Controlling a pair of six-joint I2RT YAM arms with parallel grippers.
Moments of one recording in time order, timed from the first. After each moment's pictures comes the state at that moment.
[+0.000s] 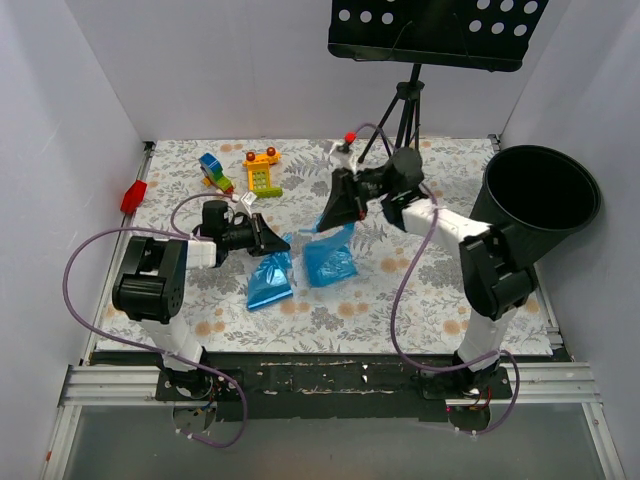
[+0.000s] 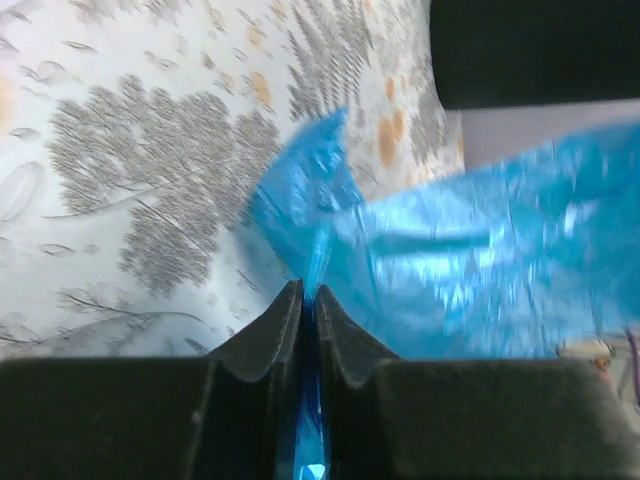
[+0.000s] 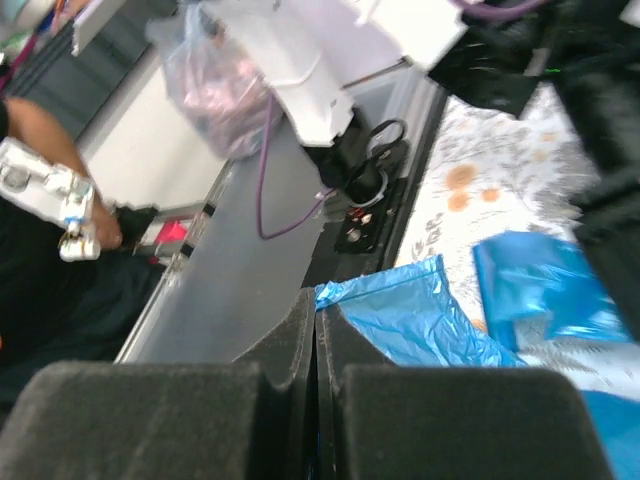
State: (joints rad) left arm -0.13 1.77 0.73 0.45 0.92 -0.67; right arm 0.56 1.85 1.24 1.10 -1.55 1.12
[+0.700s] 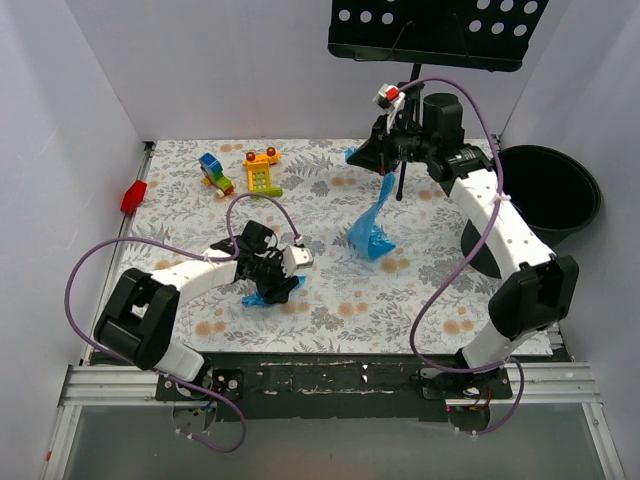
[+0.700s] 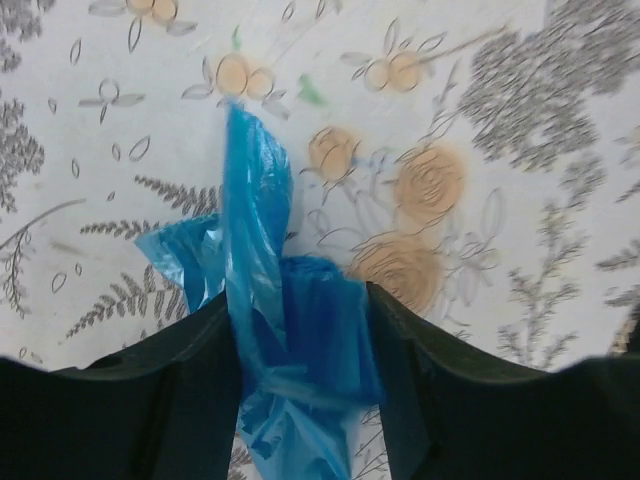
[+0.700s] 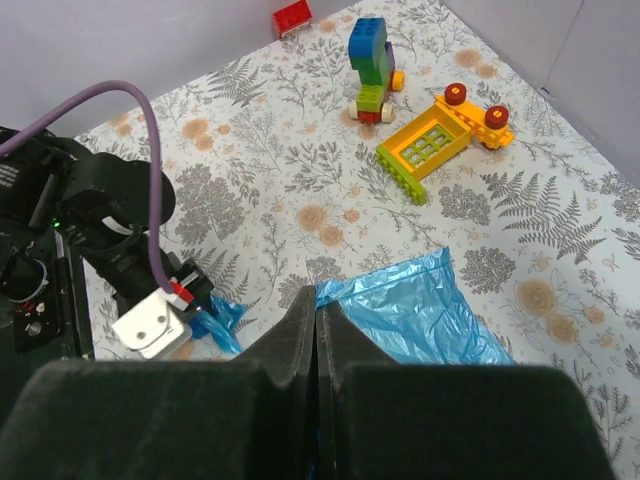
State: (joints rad) left arm -0.49 1.47 0.76 -0.41 0.50 0.62; right arm 0.36 1.63 1.64 -0.33 -0.85 -0.05
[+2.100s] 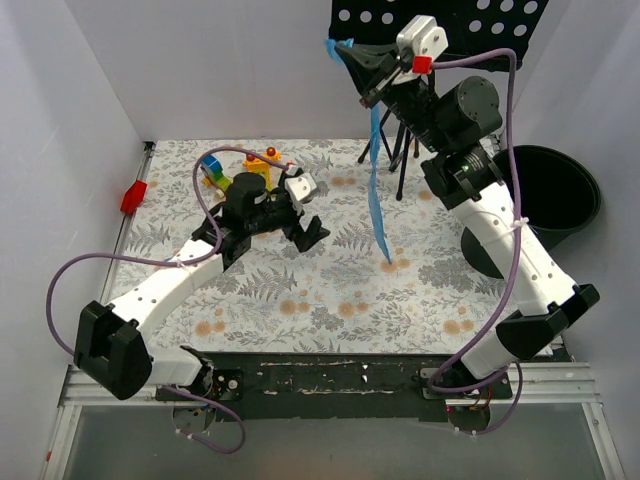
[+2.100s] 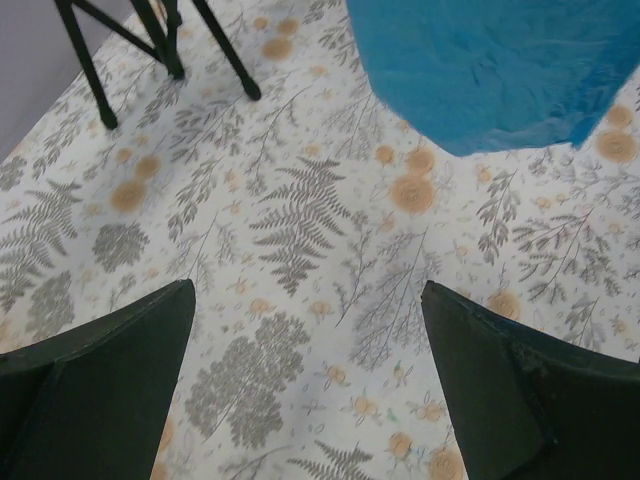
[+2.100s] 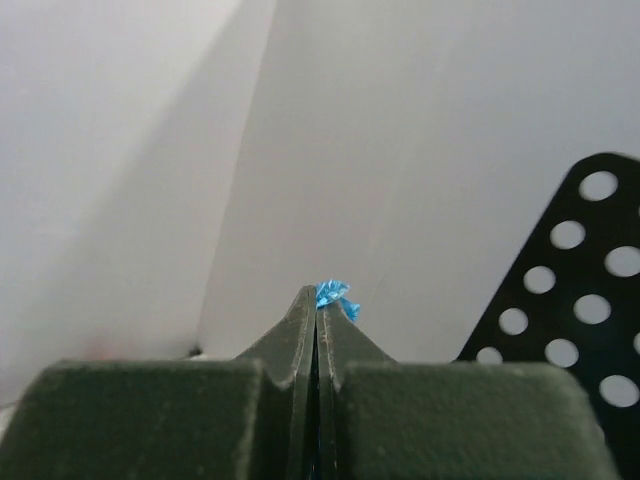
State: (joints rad) left arm -0.51 1.29 1.04 -0.11 0.51 0.29; right arm 0.62 1.50 1.85 0.17 -0.35 -0.14
